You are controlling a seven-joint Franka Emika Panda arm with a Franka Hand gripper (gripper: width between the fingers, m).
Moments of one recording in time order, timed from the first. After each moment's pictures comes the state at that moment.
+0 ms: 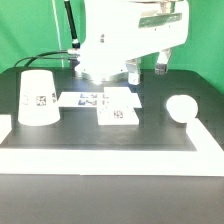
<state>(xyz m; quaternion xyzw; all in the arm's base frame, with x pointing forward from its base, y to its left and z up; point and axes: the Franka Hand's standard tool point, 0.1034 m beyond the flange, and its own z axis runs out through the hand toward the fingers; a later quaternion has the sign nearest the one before) 0.568 0.055 0.123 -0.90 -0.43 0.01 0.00</state>
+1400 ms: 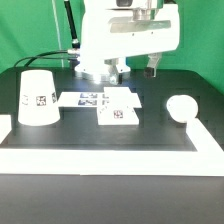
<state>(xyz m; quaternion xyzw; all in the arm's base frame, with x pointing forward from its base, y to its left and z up) 0.529 0.036 0.110 -0.95 -0.30 -0.01 0.00</state>
